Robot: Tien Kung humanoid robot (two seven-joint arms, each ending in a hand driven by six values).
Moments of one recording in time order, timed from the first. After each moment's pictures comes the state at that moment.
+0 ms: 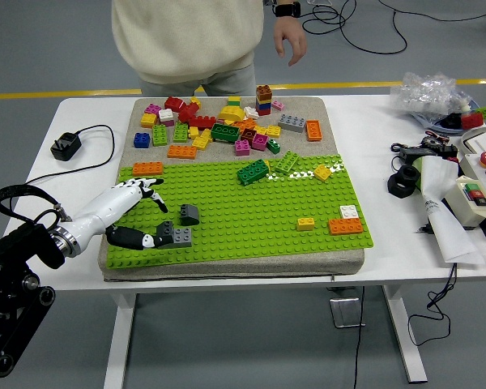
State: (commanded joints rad) left arm -0.24 0.24 -1.31 -1.29 2.20 -0.20 -0.21; right arm 0.11 -0.16 1.44 0.18 -1.22 0.05 -0.18
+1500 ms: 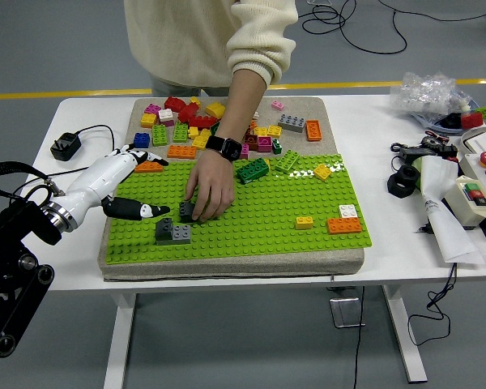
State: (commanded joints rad) left arm -0.30 0.23 -1.36 -1.32 2.19 -0.15 -0.20; right arm 0.12 -0.16 1.44 0.18 -1.21 0.04 -0.18
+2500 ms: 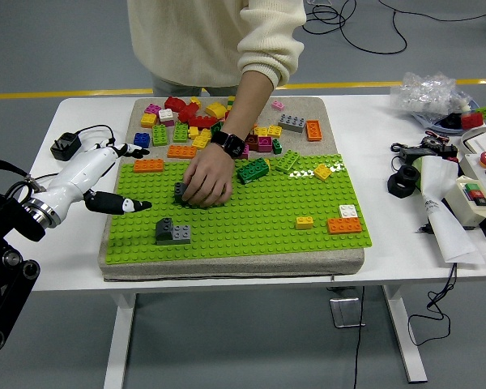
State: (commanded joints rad) left arm -0.29 0.24 -1.42 -1.30 2.18 -0.16 -0.21; right arm 0.12 -0.16 1.43 0.18 -1.22 0.04 -0.18
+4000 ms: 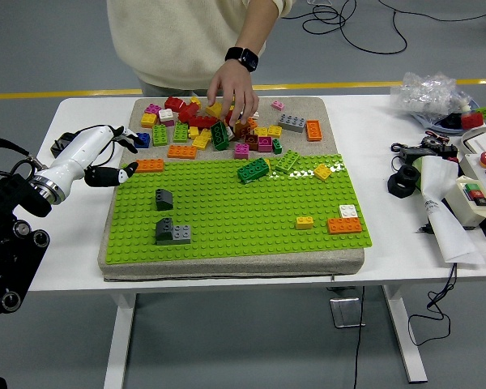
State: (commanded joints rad) left arm -0.46 0.19 -1.44 -1.07 2.15 -0.13 -0.22; right arm 0.12 -0.16 1.44 0.18 -1.21 0.04 -0.18
